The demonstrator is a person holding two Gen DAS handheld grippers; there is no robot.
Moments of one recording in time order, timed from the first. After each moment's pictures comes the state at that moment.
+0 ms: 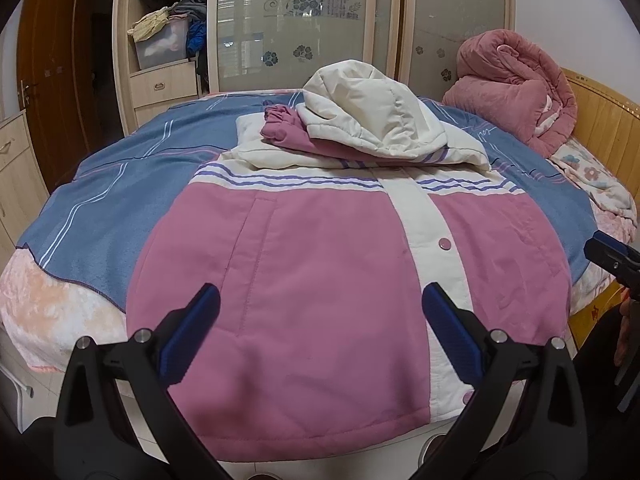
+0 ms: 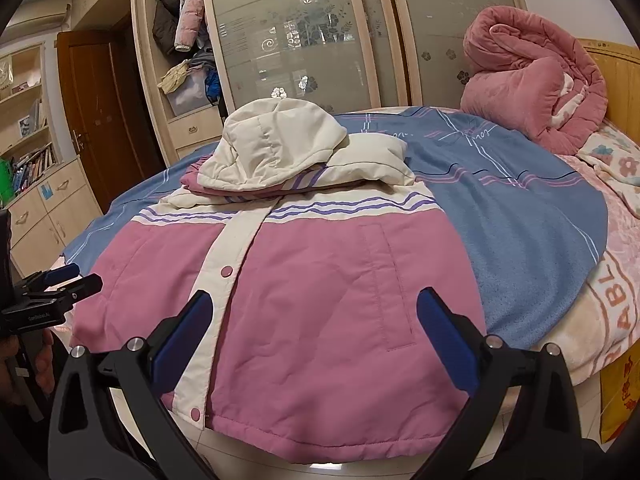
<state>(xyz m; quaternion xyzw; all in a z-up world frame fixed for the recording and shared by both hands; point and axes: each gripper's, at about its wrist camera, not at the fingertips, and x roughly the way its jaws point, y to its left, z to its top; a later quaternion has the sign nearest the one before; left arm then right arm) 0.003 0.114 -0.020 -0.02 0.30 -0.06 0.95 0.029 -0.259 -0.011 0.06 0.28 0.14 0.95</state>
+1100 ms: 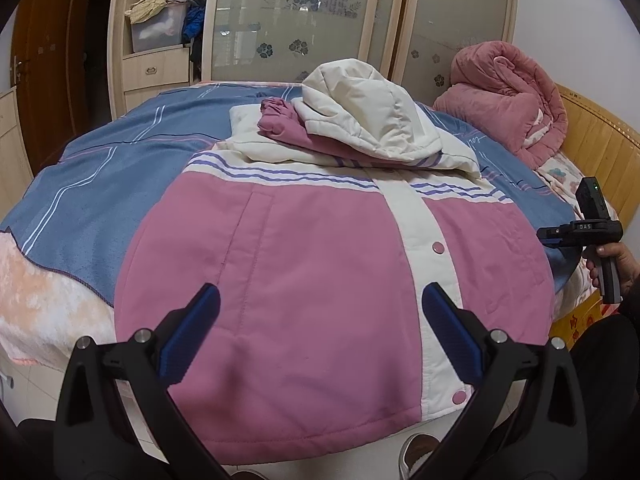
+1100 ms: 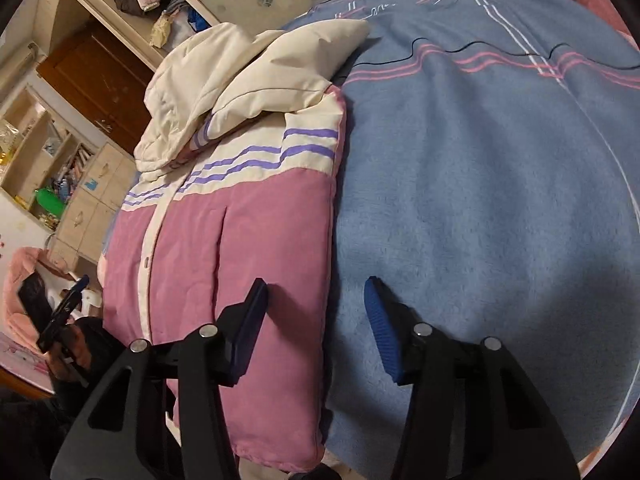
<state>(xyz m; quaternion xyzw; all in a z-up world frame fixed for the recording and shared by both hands) 0.011 0.129 -0.024 -0.06 0.31 -0.09 0.94 0.184 -0.424 -0.079 0.19 0.50 0.31 0.79</state>
